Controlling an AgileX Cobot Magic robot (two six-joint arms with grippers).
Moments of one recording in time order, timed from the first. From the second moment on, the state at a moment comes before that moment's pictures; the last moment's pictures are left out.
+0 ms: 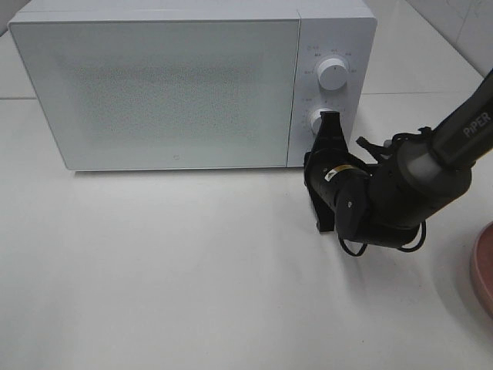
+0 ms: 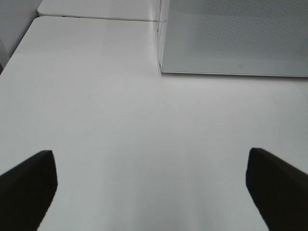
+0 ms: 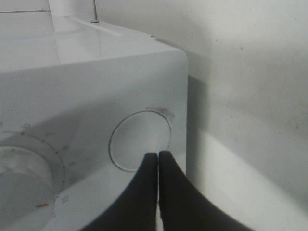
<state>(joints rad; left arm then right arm) 0.02 -0.01 -0.52 -0.09 1.08 0.03 0.55 2.15 -0.82 0.63 -0.92 1.36</state>
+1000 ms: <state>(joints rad) 0.02 -0.01 -0.52 -0.09 1.08 0.03 0.53 2.17 -0.90 0.73 -0.91 1.32</state>
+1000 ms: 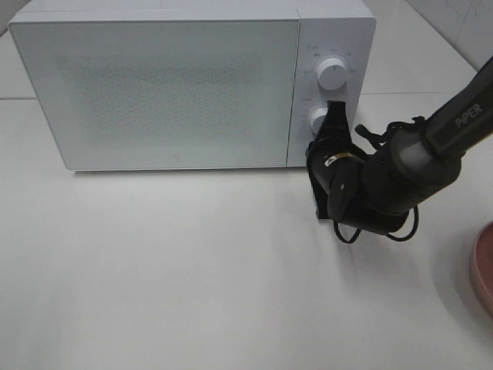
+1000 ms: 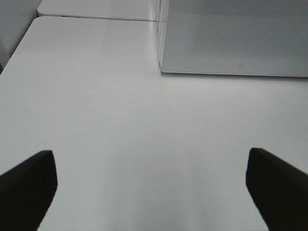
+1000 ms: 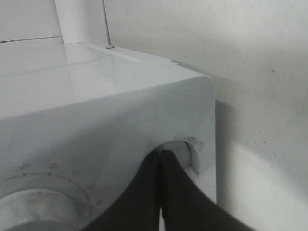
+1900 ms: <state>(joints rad) 0.02 -0.01 -0.52 -0.09 1.08 0.03 0.55 2.22 -0.96 0.78 -0.94 1.32</state>
